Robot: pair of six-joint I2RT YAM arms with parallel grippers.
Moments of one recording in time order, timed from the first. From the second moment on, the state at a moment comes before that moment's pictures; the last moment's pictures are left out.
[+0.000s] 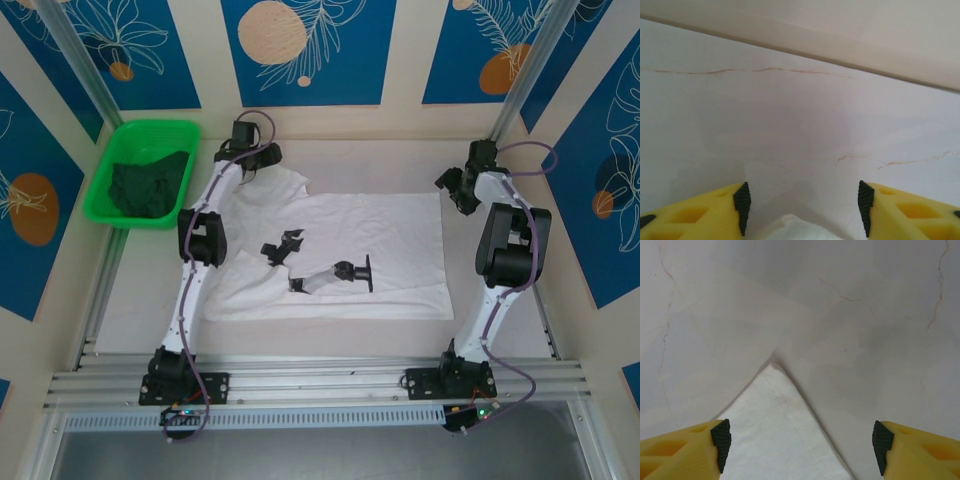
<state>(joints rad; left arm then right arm) -0.18 2.88 2.75 -0.57 0.19 -0.39 -0.20 2.01 1.51 -0.54 -0.10 0.63</state>
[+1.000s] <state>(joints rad) -0.18 2.88 2.74 -0.62 0.21 -0.25 -0.22 2.01 1.50 -0.54 -0.12 0.64</state>
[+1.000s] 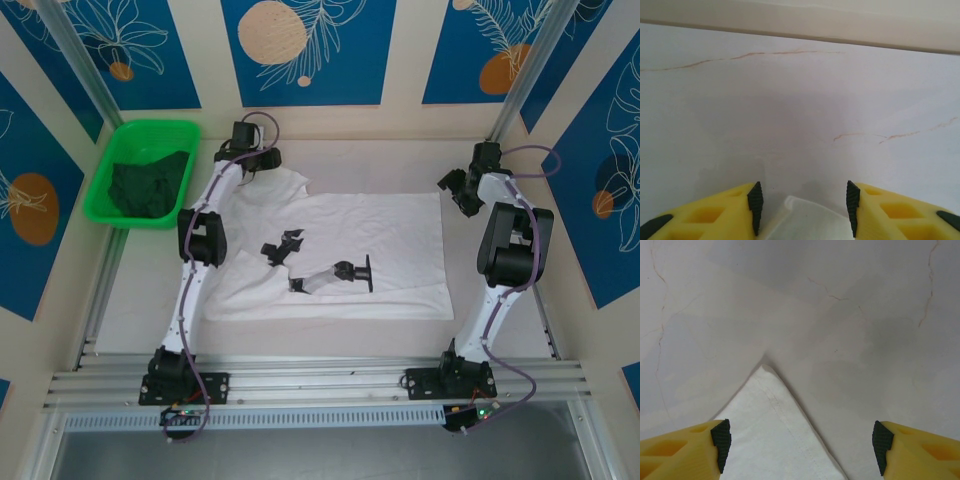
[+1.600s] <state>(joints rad) -0.18 2.88 2.74 -0.63 0.17 -0.23 -0.22 2.02 1.50 -0.54 -0.13 0.65</state>
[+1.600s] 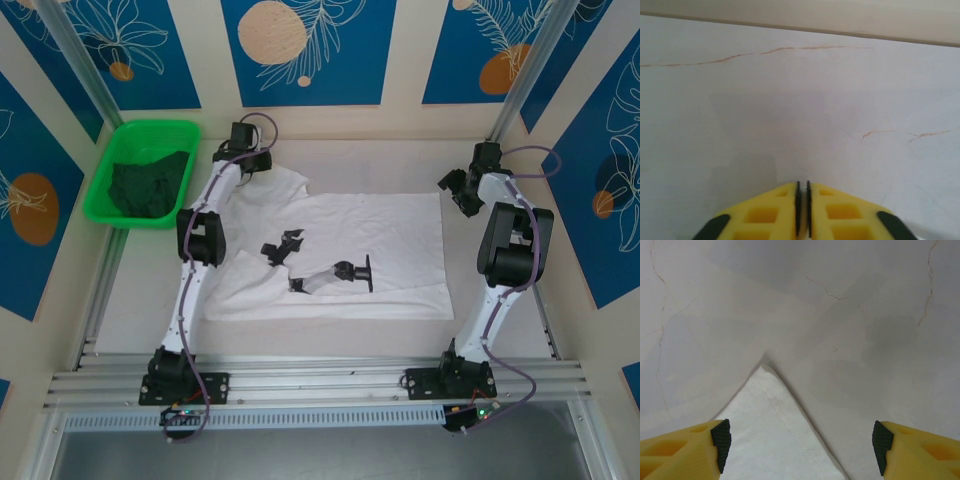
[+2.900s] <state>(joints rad) -0.18 2.84 2.66 -0.57 0.19 -0.23 -0.18 2.31 1.81 -0.59 -0.14 0.49</state>
